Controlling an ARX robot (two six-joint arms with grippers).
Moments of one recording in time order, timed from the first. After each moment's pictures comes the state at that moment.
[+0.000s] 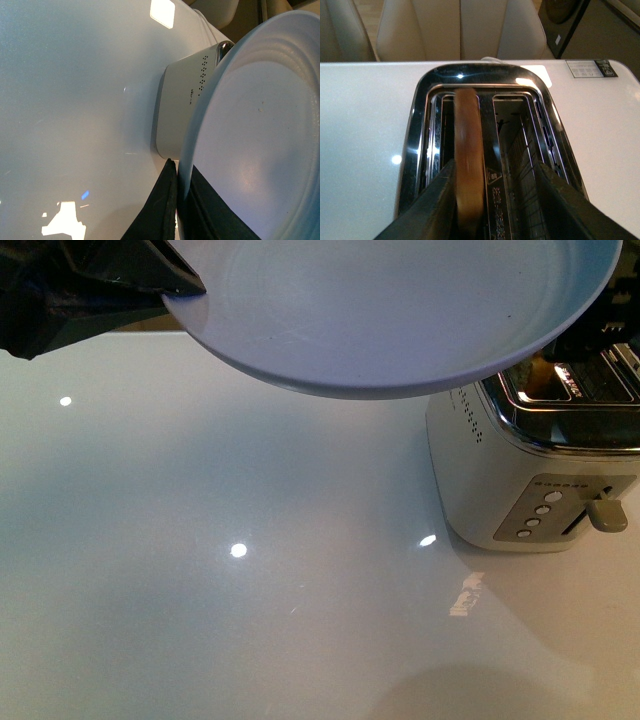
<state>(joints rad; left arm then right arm) -0.40 1.38 0.79 -0.03 0.20 -0.81 0.29 1.74 0.70 0.66 0.40 0.06</state>
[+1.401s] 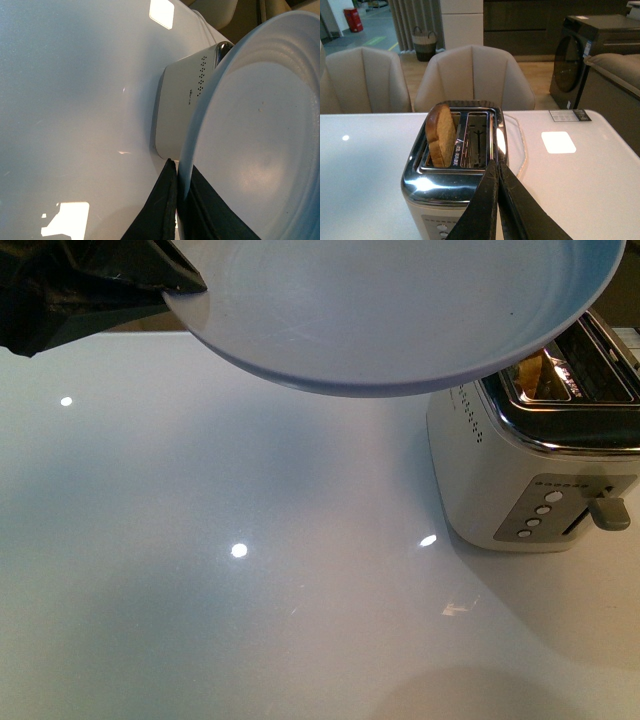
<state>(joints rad) -0.40 1.38 0.79 -0.03 0.20 -0.81 0.00 0.72 0.02 0.69 0.00 -0.01</state>
